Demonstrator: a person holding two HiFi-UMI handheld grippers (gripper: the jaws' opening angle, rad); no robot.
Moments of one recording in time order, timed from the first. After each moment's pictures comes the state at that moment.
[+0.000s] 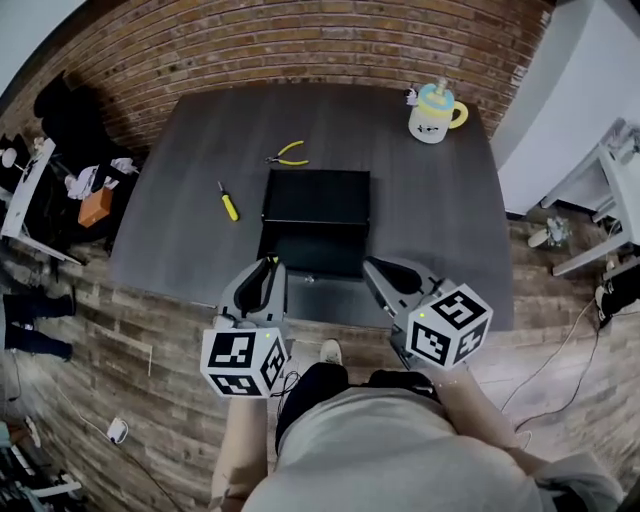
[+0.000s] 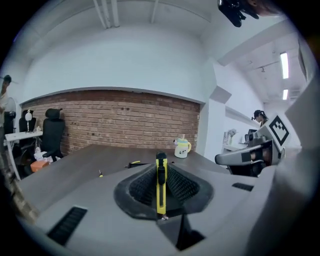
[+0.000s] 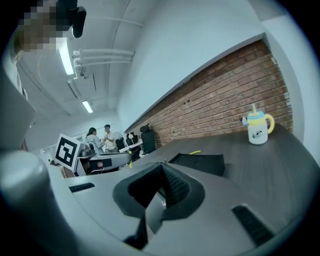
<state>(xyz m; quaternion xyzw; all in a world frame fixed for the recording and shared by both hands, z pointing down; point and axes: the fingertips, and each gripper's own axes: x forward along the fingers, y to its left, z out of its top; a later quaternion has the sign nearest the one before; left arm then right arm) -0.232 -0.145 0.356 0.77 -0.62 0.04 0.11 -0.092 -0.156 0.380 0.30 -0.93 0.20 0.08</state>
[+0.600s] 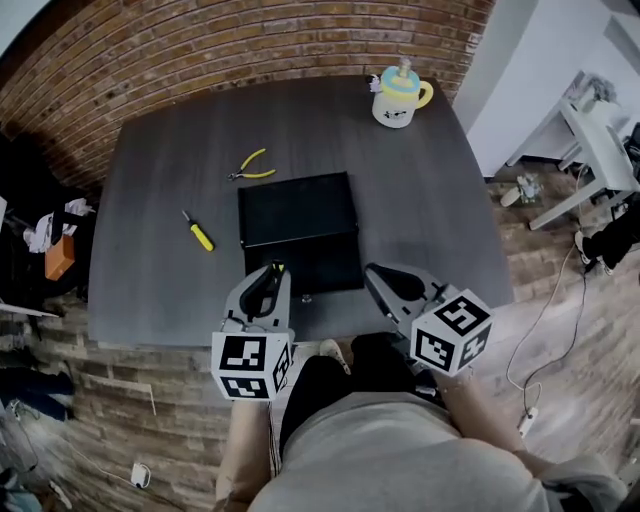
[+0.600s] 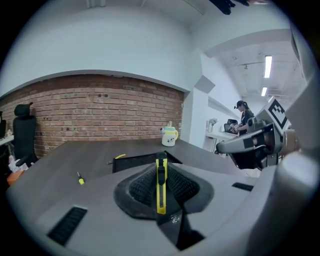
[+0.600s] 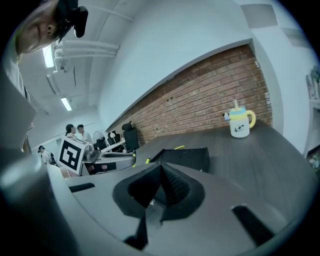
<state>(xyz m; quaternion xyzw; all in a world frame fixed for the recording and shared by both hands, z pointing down) -0.223 -0.202 0.402 0.84 -0.52 0.11 0.12 -0.089 -0.177 0.403 0.39 -0.89 0.23 0.10</state>
